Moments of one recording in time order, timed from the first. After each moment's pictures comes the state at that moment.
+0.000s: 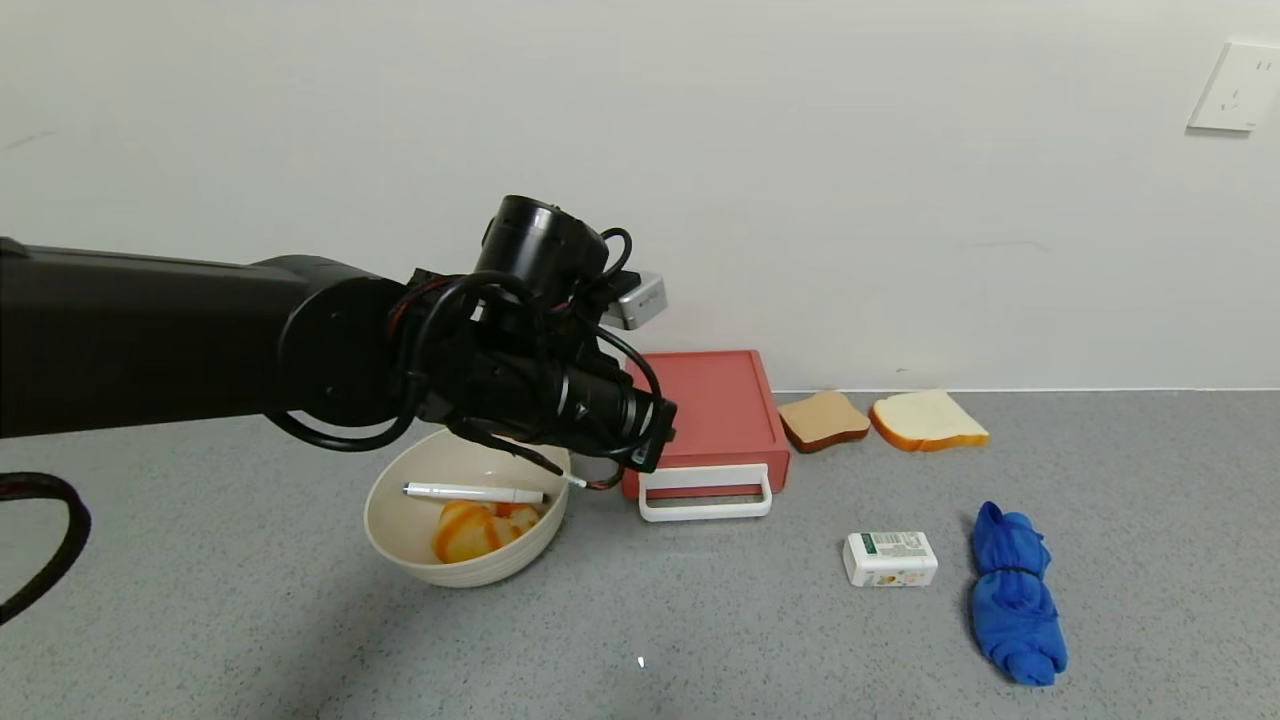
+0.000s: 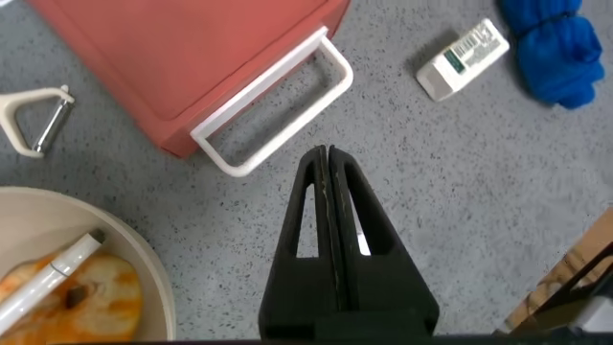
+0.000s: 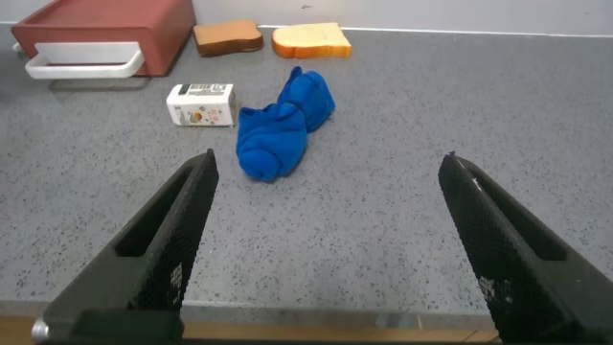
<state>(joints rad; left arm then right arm) -0.59 1.92 -1.52 0.27 -0.12 -0.04 0.00 0.00 -0.01 0.02 0.01 0.02</state>
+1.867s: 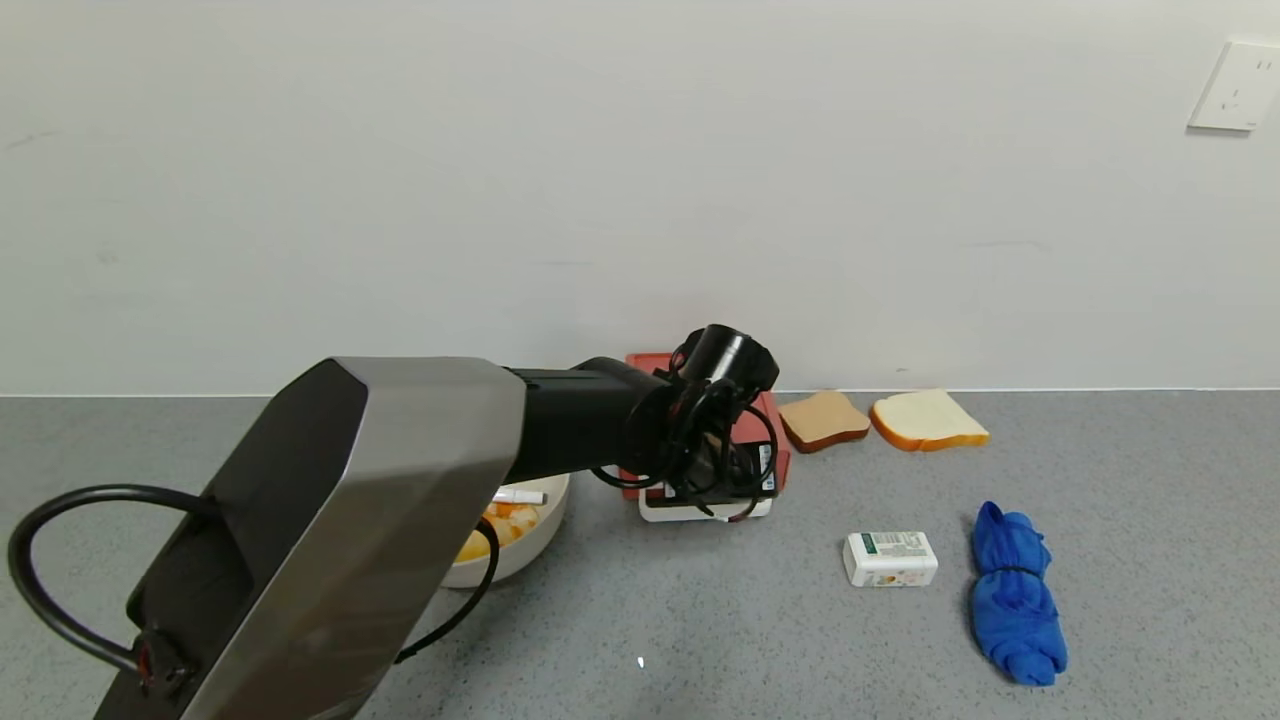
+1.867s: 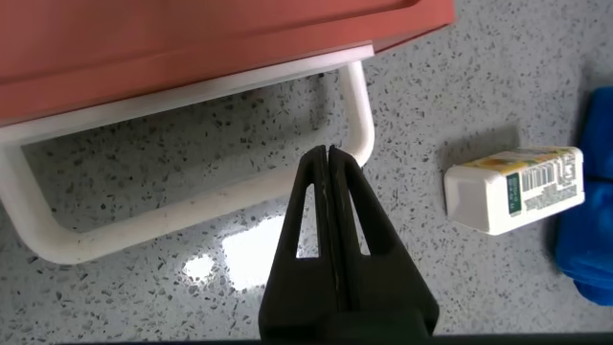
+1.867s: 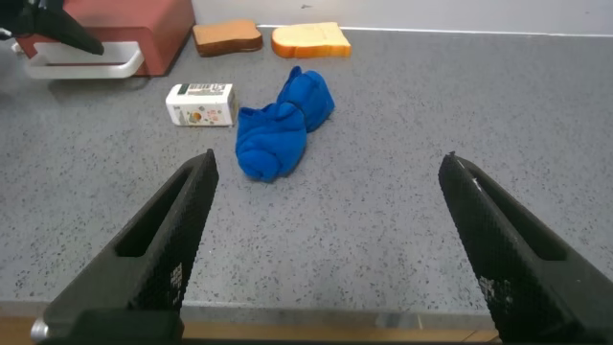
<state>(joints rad) -0.71 2.41 -1.98 0.39 0.07 -0.56 0.00 0.00 -0.01 0.02 0.01 0.02</state>
